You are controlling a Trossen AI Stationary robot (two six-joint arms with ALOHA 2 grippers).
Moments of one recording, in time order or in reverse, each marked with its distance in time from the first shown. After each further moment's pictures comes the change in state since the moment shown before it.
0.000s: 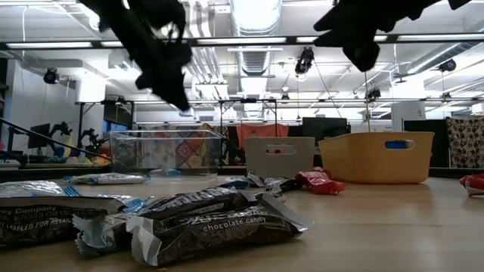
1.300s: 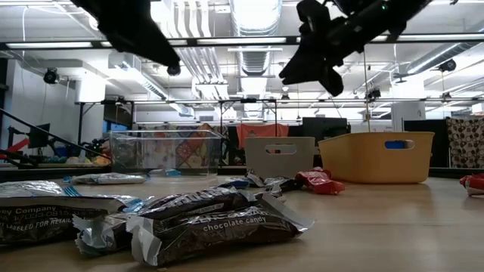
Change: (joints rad) left arm -0.658 0.041 0.000 0.011 -0.327 -0.233; right arm -0.401 0.169 0.144 -0.069 -0.174 -0.043
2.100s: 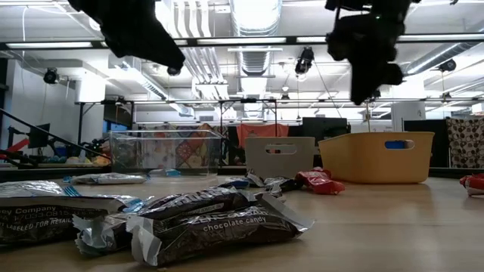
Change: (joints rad) left arm 0.002 -0.001 -0.045 0.121 -0.026 -0.029; right arm 0.077 -0.010 0.185 -0.862 -0.003 0.152
